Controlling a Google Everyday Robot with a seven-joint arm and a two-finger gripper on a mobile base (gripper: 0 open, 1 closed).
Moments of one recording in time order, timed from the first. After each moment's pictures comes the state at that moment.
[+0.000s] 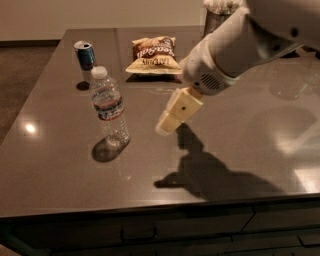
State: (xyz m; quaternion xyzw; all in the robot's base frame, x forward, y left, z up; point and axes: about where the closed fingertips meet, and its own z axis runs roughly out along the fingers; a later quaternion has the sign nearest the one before) arm 0.507 -0.033 0.945 -0.59 0.74 0.11 0.31
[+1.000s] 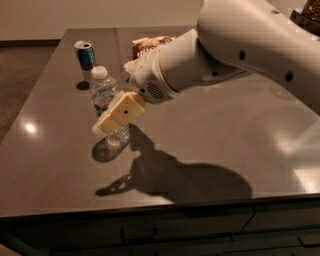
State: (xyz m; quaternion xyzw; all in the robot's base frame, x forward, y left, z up) arm 0.497 0.091 0.952 -0.58 0.67 0.25 0.40
